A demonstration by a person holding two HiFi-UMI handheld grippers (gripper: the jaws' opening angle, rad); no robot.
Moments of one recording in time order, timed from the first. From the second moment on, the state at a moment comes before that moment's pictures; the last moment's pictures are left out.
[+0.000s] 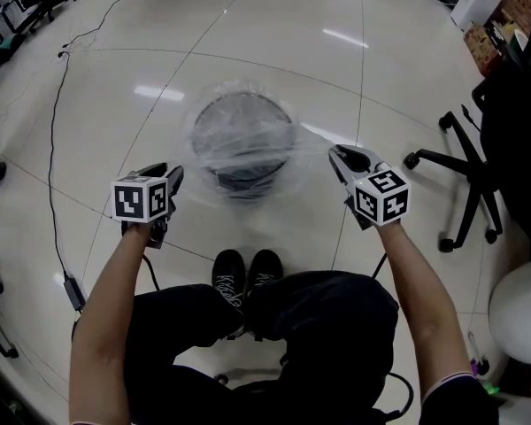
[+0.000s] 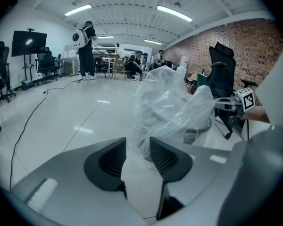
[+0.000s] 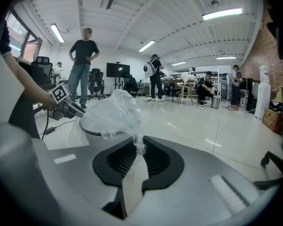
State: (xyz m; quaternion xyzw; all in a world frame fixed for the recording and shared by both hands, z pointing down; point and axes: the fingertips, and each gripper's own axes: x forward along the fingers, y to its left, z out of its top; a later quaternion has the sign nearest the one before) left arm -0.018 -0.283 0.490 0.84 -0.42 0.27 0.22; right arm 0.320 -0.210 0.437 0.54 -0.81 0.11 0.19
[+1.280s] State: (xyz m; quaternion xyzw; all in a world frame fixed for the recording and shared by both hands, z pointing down) left arm 0.008 -0.366 0.475 0.86 -0.45 0.17 0.17; right arm 0.326 -0.324 0.474 0.54 -0.81 0.17 0.18
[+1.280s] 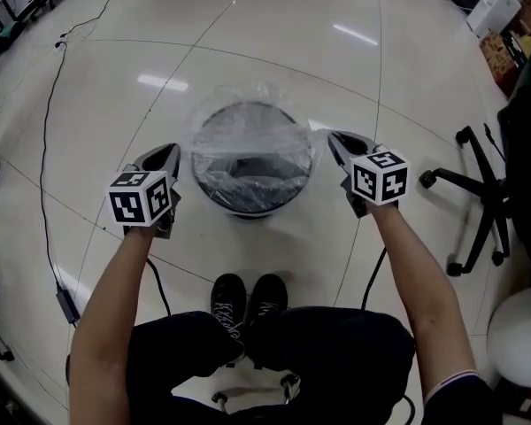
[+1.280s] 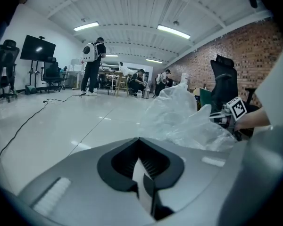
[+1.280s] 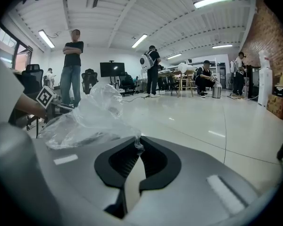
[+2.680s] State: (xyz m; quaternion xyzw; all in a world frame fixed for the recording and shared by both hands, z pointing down) left arm 0.049 -0.403 0.546 0.87 -0.37 0.19 0.27; right arm 0.277 -0.392 0.550 0.44 -0.84 0.24 0.20
